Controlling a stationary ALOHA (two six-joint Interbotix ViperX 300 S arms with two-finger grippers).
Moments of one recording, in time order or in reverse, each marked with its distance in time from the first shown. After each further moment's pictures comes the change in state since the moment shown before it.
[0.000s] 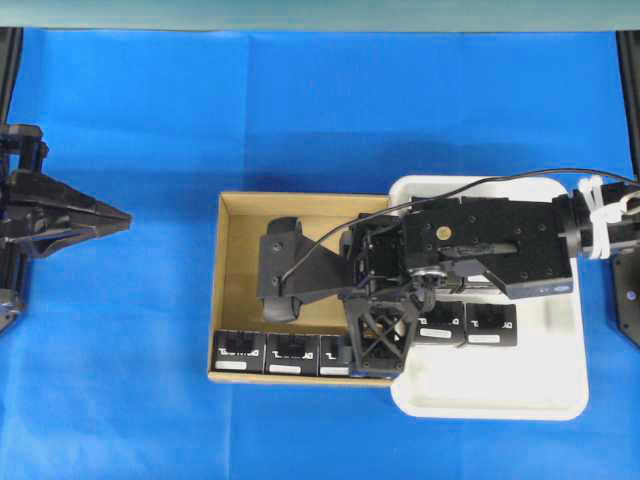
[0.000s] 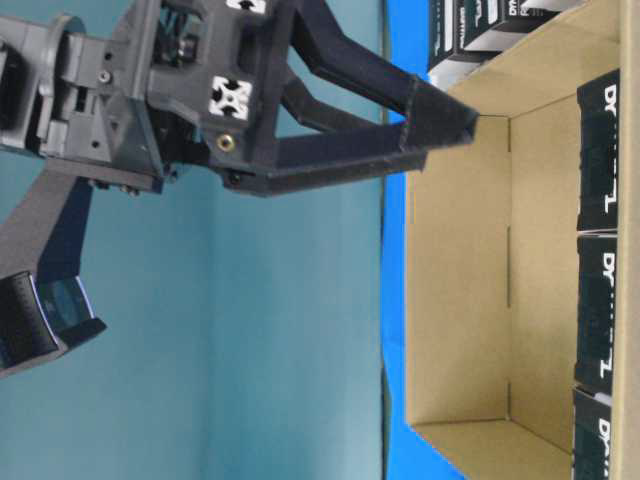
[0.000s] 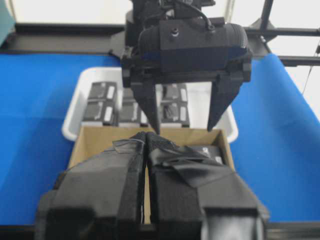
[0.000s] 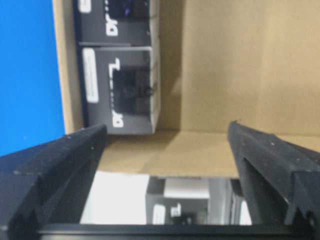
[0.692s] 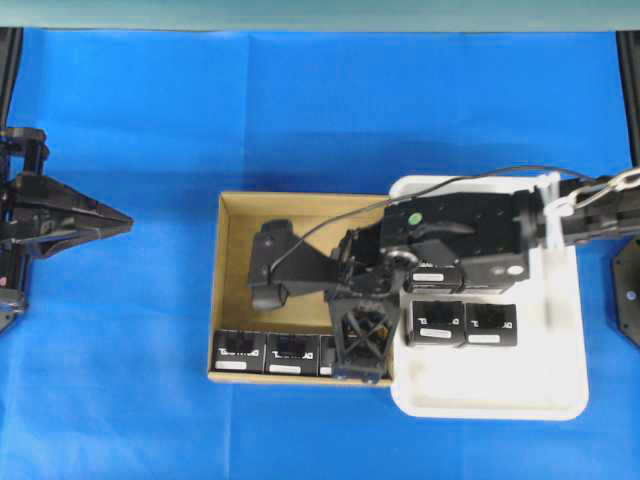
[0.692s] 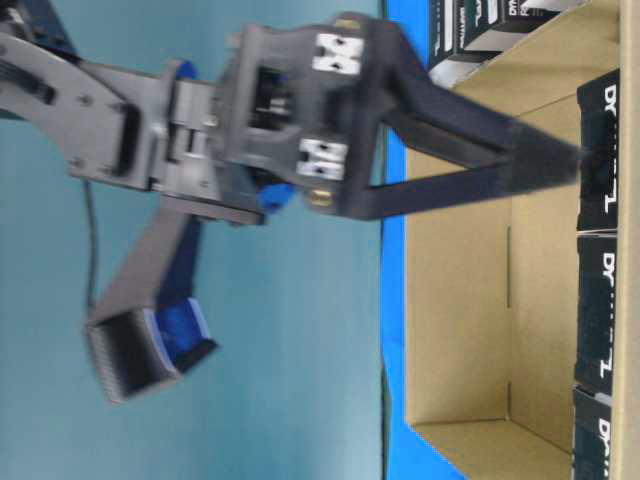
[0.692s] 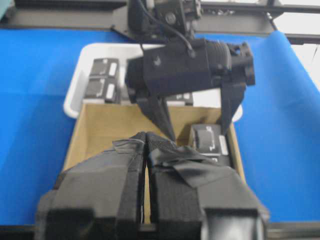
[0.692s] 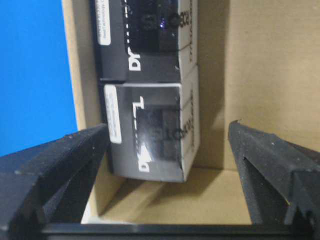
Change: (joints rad) left arm 0.008 0.002 0.000 -0.002 0.064 -0.002; right arm -0.041 0.098 0.032 0.244 -0.092 -0.140
